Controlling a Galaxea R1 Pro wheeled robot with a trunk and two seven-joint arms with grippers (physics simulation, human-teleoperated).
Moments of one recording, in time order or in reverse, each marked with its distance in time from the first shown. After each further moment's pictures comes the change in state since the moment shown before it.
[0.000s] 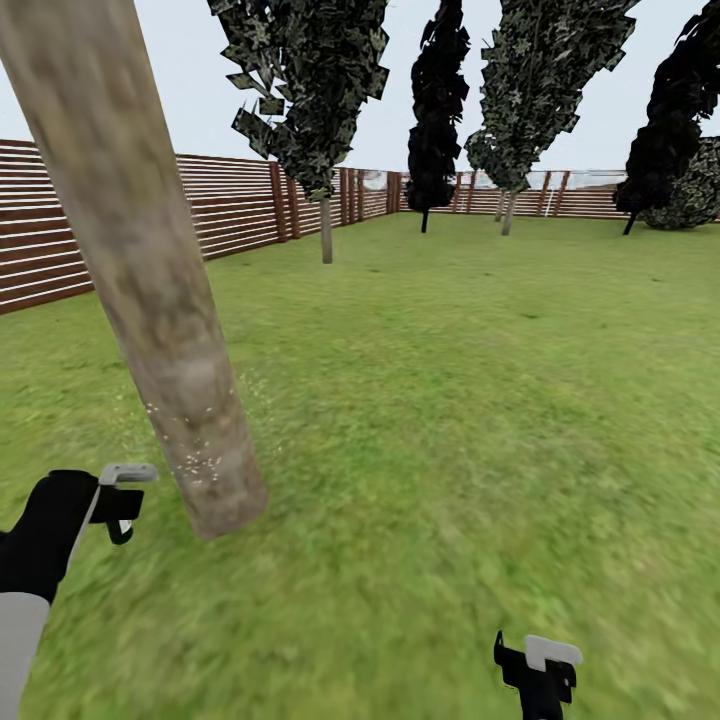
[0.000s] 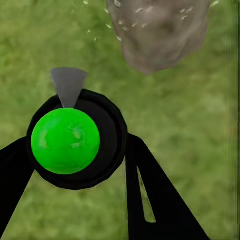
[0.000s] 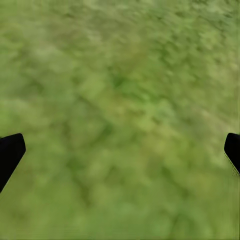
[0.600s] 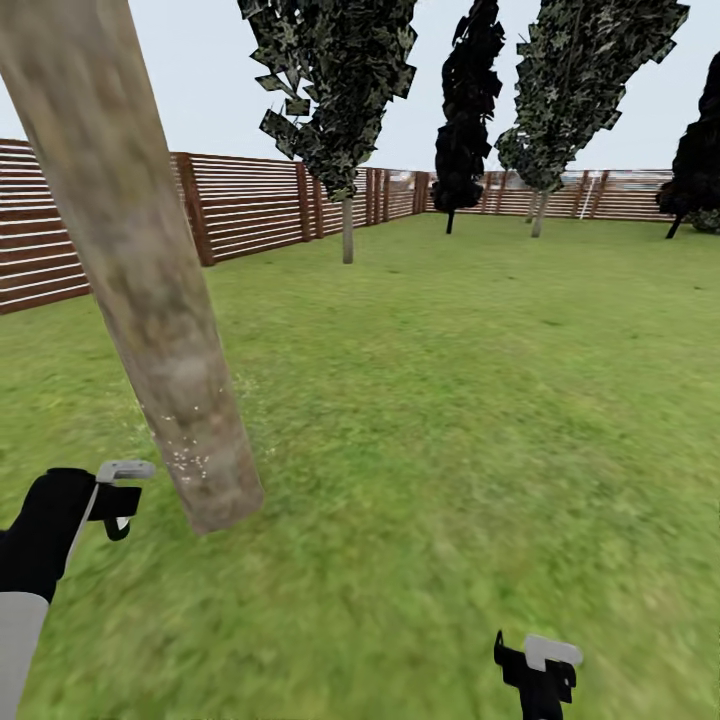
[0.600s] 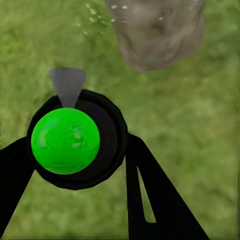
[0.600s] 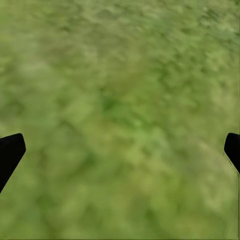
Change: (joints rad) left arm -0.001 0.001 0.006 -0.013 0.000 -0.002 0.012; right arm 0.000 0.000 0.000 0.000 0.001 0.000 0.000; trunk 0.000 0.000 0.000
